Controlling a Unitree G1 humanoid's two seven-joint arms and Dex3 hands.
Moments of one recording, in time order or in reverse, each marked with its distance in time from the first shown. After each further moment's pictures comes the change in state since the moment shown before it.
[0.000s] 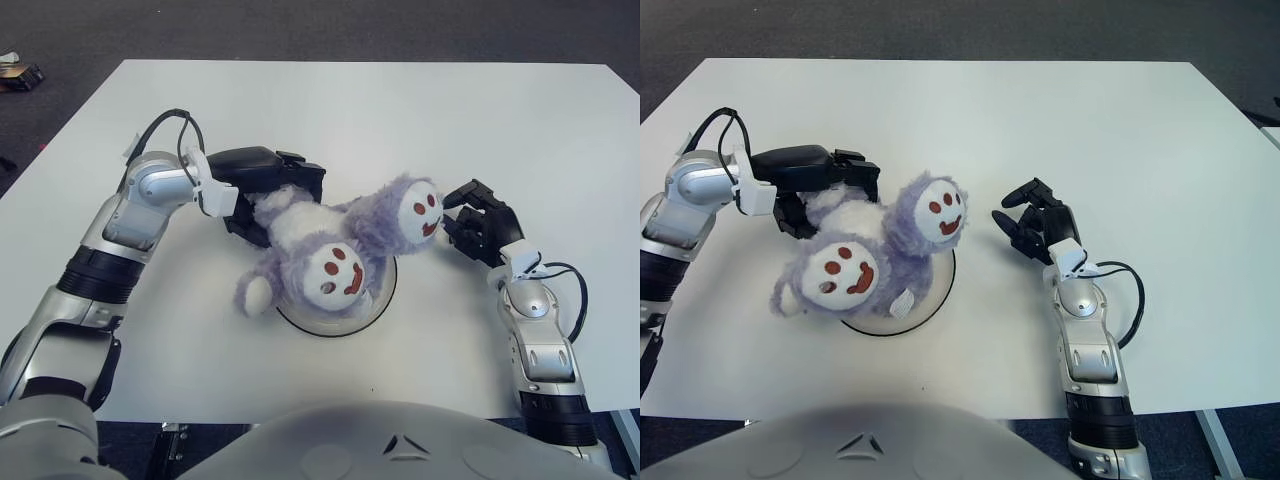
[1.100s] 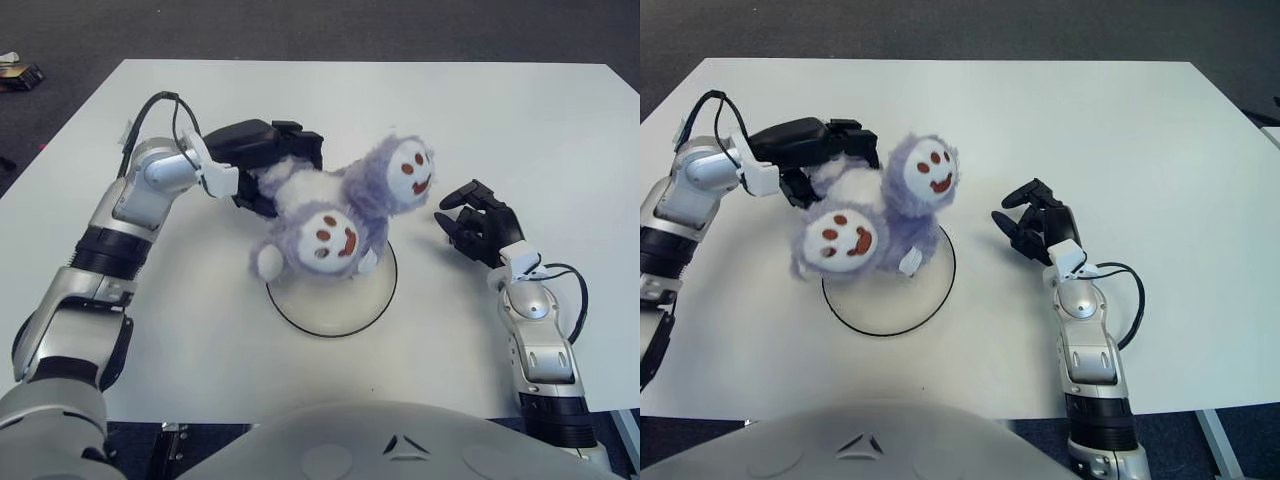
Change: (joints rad) left arm -0.039 -0.023 0.003 0.115 0.041 -0.090 0.158; right arm 0.009 0.001 -0.003 -0.005 -0.006 -0.008 0.000
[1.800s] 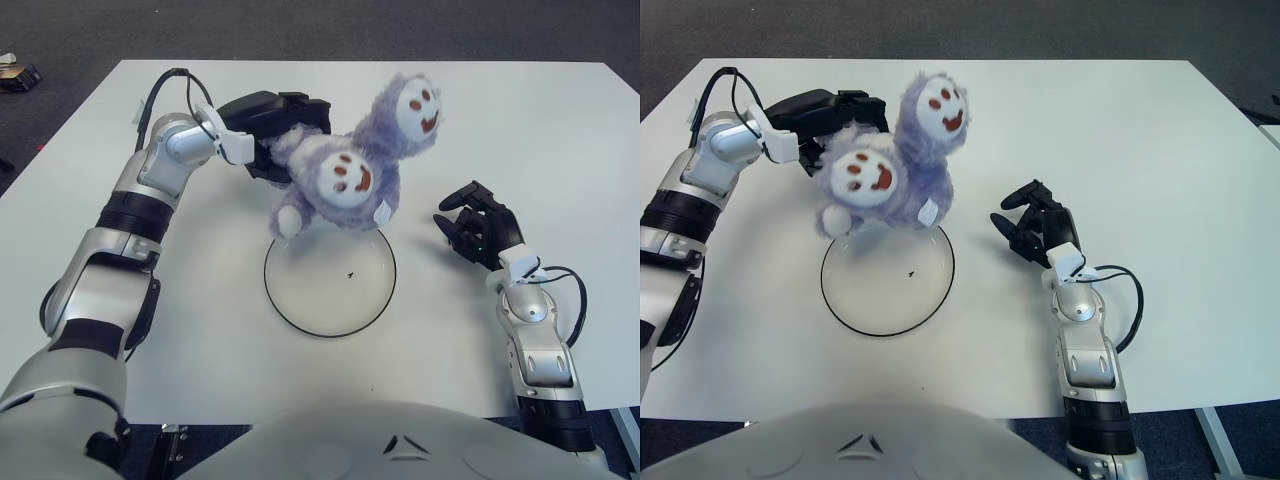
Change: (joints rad) left arm -0.169 -0.064 -0.022 0.293 0.119 -0.163 0.133; right arm 0.008 0.012 0.003 -0.012 -0.017 -0.009 -0.010
